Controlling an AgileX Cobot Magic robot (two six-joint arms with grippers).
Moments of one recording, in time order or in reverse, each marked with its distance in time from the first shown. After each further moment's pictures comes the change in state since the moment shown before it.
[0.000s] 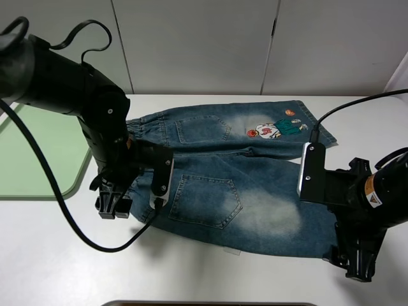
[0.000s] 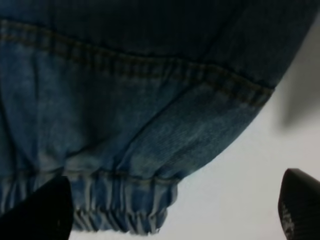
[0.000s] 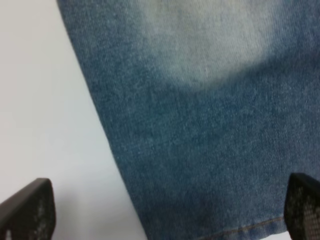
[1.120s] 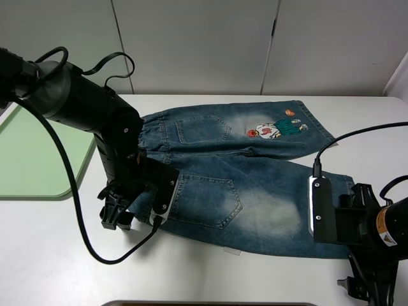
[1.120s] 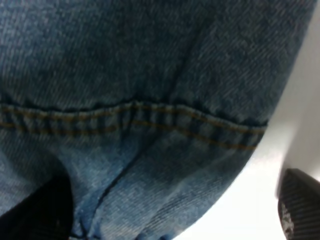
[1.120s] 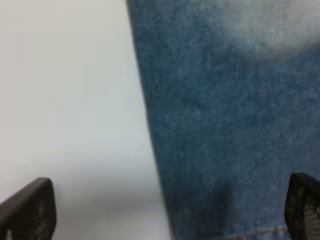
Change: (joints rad) left arm -0.010 0.127 -0.012 -0.028 -0.043 0.148; right arm 0.000 -0.001 0.172 -0.123 -0.158 0.000
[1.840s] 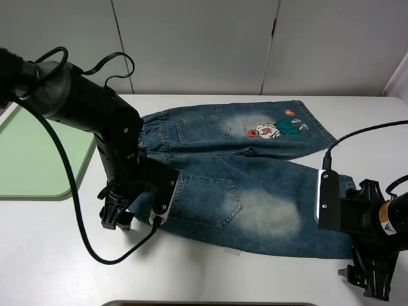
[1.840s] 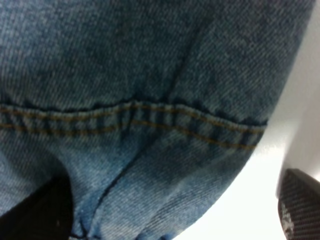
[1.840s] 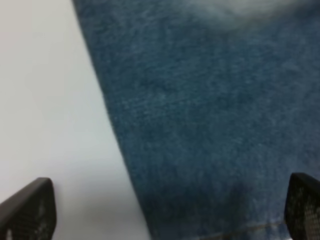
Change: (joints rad) left arm 0.000 0.000 0.000 0.000 0.000 0.005; right arm -0.156 0.053 0.011 -0.027 -0.103 -0.028
